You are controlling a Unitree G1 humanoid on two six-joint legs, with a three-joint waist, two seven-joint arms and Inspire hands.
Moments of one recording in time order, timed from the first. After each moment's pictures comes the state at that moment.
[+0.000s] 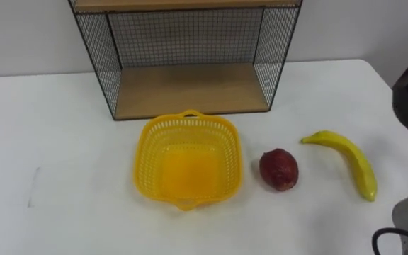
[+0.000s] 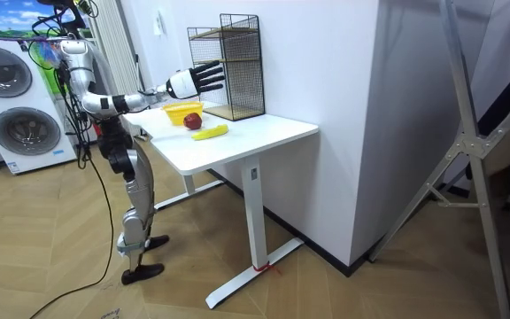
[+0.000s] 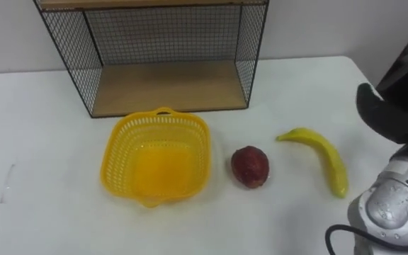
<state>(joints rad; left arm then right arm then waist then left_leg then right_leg) 0.30 0.22 0.11 1.08 0.28 -0.01 0.12 0.10 -0.39 -0.17 -0.03 0.23 -0.15 -0.54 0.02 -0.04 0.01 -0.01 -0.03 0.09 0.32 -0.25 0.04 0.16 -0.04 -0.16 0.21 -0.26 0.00</state>
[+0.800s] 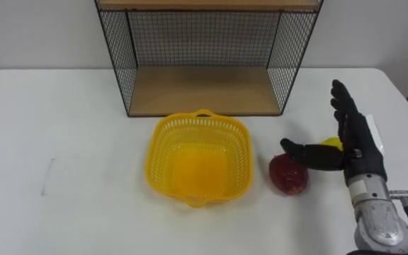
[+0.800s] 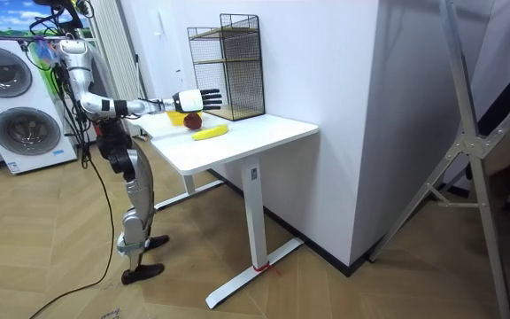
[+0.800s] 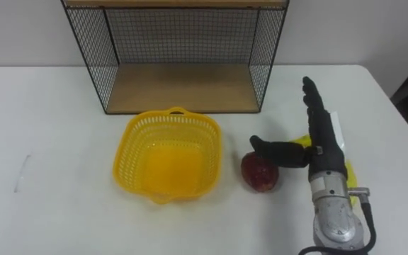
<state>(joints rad) 0.27 0.22 0.11 1.08 0.32 0.00 0.10 0.15 -0.38 0.06 0.07 0.06 -0.14 -0.17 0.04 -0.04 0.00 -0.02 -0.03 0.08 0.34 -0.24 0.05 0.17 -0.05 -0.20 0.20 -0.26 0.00</state>
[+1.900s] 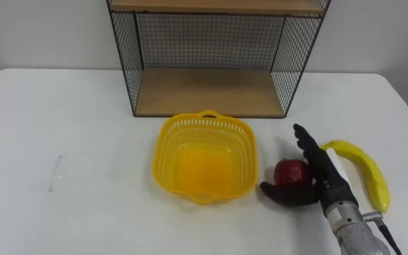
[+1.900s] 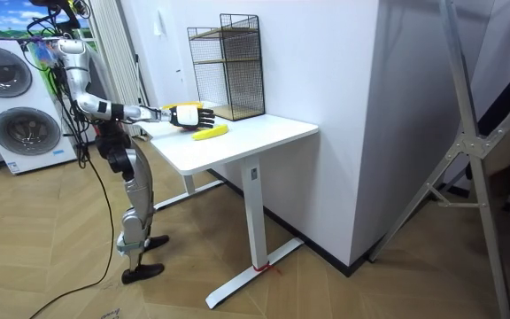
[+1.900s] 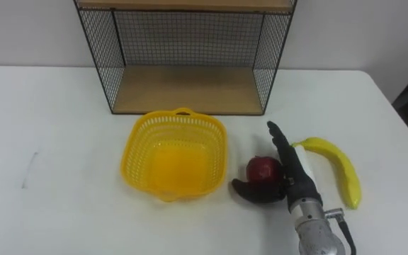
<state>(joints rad) 0.25 0.22 0.08 1.10 0.33 0.03 0.11 0.19 -0.33 0.10 0.19 -0.06 -0.10 -0.06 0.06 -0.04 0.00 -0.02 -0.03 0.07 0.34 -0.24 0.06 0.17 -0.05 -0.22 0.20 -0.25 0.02</state>
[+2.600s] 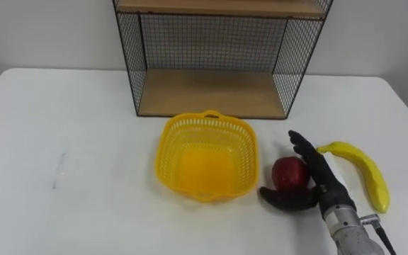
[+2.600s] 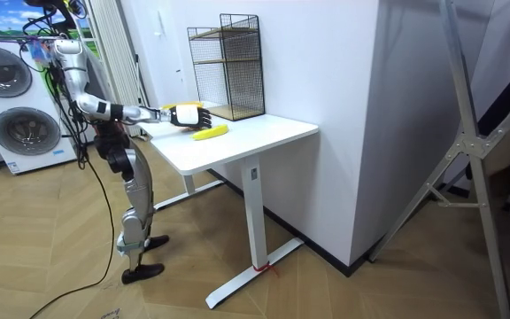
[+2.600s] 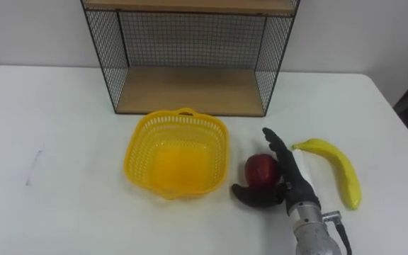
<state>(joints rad) 0.25 0.22 0.07 1.09 0.34 0.03 0.11 0.17 -0.31 0.06 0.26 -0.15 -0.12 -0.09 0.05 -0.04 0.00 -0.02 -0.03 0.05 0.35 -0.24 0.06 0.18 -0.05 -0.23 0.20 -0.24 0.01</state>
